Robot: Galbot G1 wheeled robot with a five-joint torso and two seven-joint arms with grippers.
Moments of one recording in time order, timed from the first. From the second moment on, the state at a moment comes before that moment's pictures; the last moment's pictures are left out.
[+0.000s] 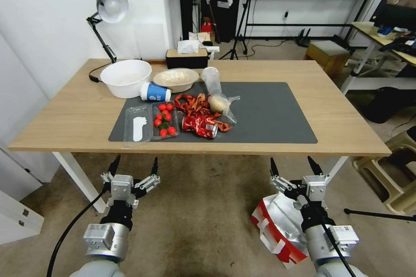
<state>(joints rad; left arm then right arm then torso) 1.80 -1.50 -0.55 -2.30 0.00 0.00 0.00 -1.80 1.50 0.55 2.30 0.00 0.00 0.00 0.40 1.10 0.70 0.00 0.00</state>
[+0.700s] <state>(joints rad) 1.80 -1.50 -0.55 -2.30 0.00 0.00 0.00 -1.80 1.50 0.55 2.30 0.00 0.00 0.00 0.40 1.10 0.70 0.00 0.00</state>
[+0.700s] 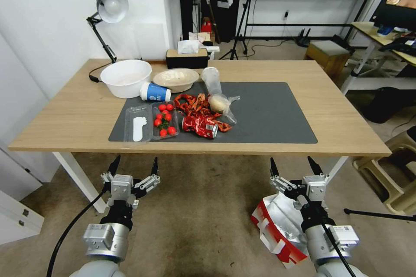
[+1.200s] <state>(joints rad) 1.77 -1.40 -0.53 -2.34 -0.21 0.17 -0.18 -1.84 1.45 0.58 2.37 0.09 -0.26 -0.03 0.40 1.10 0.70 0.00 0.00</state>
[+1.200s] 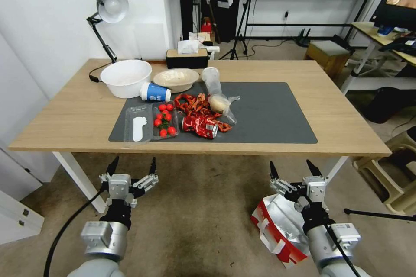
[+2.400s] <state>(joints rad) 1.75 -1.26 -0.49 -2.38 -0.50 0.29 -0.44 -1.85 1.43 0.59 2.40 0.13 -0.32 -0.05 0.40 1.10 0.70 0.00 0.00</state>
